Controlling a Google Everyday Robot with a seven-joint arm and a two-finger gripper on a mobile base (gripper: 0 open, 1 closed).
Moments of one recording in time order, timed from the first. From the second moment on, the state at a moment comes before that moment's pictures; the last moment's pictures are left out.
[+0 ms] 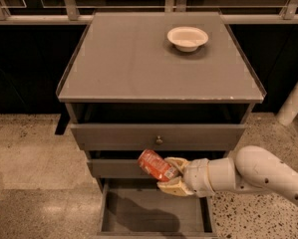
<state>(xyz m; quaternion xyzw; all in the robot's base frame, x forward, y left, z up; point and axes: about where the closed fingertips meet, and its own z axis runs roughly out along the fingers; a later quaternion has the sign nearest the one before) 0.433 -0.061 0.624 -0.52 0.71 0.32 0.36</state>
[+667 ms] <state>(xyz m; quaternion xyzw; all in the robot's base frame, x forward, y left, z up) 0.424 -0.058 0.678 -0.54 0.70 0.28 0.38</state>
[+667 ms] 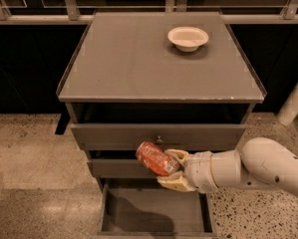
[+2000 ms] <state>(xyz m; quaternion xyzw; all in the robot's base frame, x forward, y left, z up) 0.456 -0.093 0.833 -0.58 0.63 0.17 0.49</state>
